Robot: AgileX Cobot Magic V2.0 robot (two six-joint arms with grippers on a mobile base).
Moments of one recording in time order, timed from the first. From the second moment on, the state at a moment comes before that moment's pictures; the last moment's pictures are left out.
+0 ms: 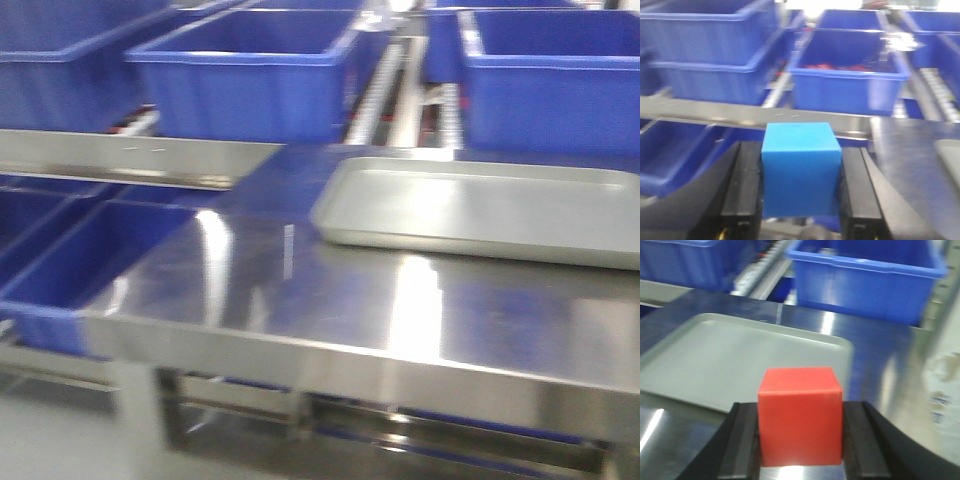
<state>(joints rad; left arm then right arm) -0.06 0.47 -0.43 -0.23 0.08 0.19 0.06 0.41 -0.35 -0.02 0.23 0.04</state>
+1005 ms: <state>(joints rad) -0.06 0.47 -0.43 -0.23 0.08 0.19 0.06 0.41 -0.35 -0.02 0.23 0.04</state>
